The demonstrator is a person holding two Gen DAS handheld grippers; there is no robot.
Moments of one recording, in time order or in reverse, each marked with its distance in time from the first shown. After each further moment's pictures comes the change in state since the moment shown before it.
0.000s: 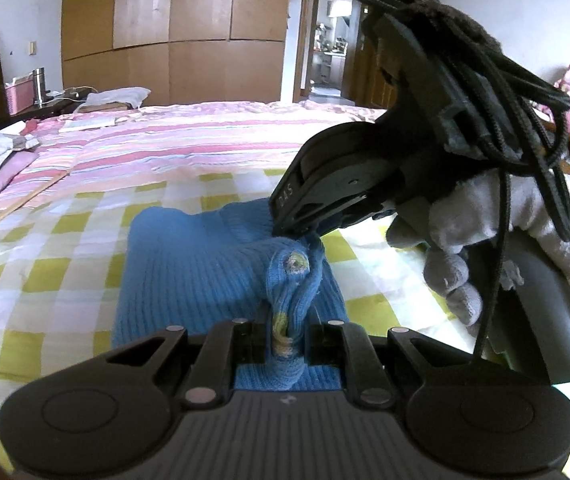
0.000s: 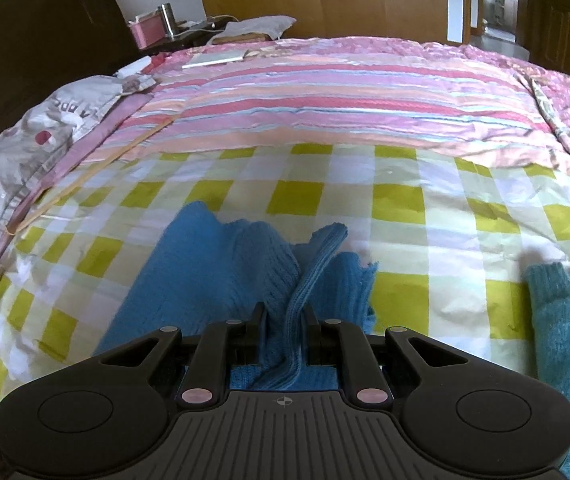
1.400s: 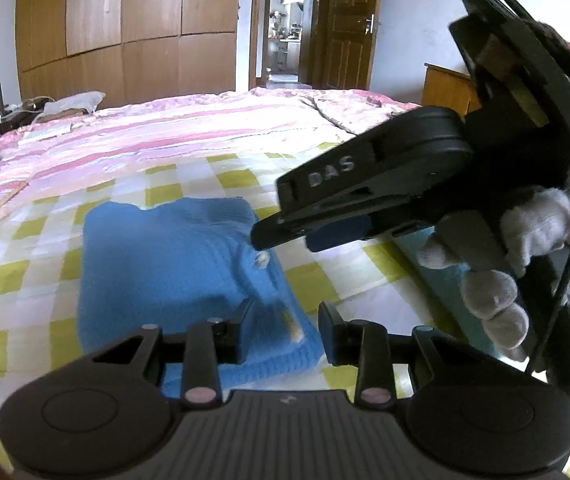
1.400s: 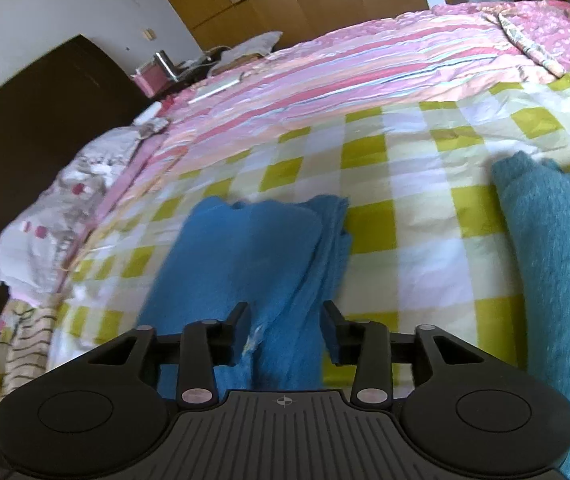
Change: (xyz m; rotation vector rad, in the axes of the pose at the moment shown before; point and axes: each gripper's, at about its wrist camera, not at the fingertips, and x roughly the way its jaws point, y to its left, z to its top) left arm -0.018 -0.032 -0.013 0.098 0.035 -0.090; right arm -0.052 -0.064 -0.065 0.223 -0.058 0.215
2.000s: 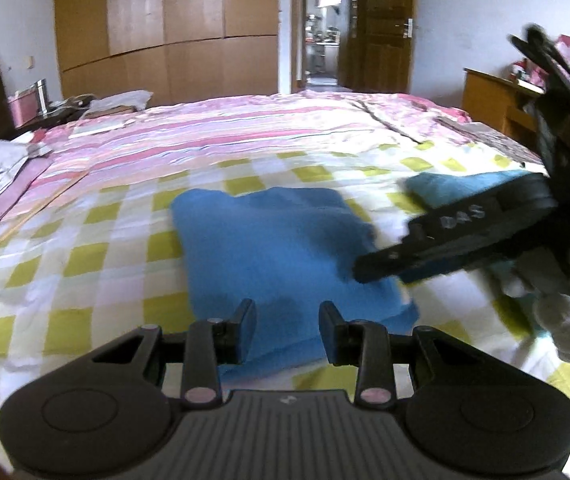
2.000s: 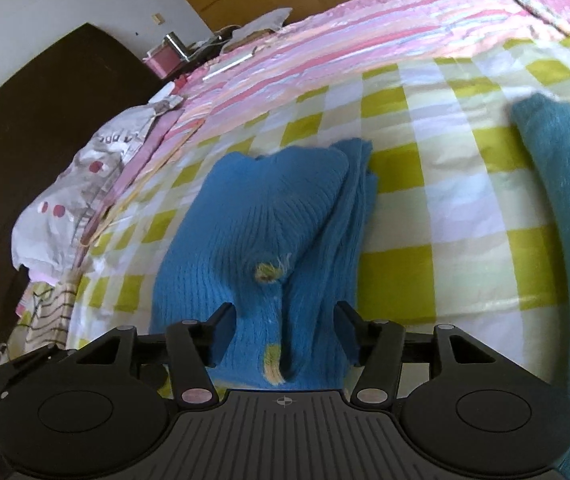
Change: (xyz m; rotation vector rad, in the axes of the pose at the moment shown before) left arm -0.029 0.058 -0.018 -0.037 -0.006 0.120; right arm 0.012 0.001 -0.032 0.057 0.078 0.070
